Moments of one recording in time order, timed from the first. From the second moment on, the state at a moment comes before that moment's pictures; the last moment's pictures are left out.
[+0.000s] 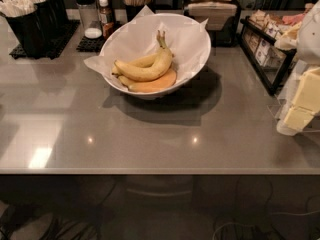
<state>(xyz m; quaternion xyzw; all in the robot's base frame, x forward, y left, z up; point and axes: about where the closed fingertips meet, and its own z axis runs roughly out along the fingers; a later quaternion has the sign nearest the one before) 0.438 -0.217 0.976 -0.60 0.78 -0.03 0.16</state>
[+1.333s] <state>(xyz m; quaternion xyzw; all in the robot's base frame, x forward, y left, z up) 0.535 -0.061 0.995 -0.73 0.62 0.16 0.24</state>
